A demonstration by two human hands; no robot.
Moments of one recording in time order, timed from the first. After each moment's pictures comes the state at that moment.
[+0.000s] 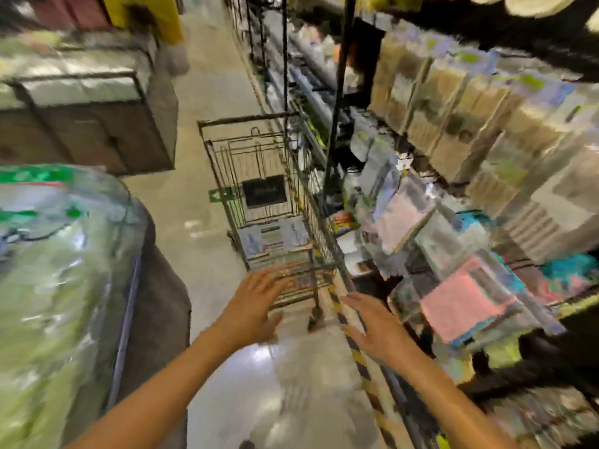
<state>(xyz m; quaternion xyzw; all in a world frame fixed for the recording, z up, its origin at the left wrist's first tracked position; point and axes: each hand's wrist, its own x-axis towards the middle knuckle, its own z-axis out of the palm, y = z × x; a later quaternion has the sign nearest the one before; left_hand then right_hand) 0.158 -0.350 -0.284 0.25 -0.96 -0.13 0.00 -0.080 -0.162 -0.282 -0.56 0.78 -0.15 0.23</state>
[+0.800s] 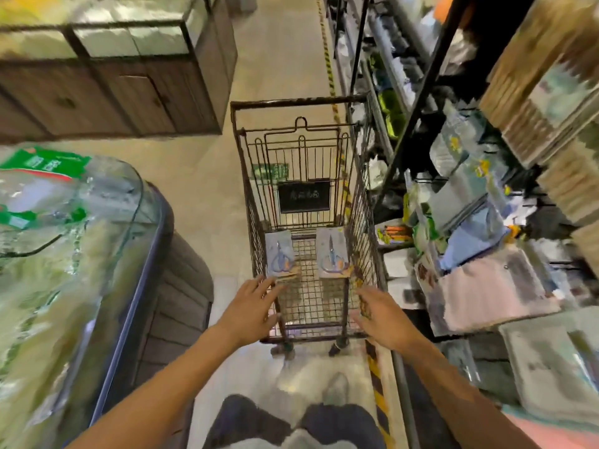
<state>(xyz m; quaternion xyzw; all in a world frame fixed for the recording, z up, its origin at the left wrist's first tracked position) 0.050 -0.576 -0.341 0.40 -0.89 -0.18 -0.13 -0.250 -0.469 -0.367 -0.59 0.74 -0.06 0.32</state>
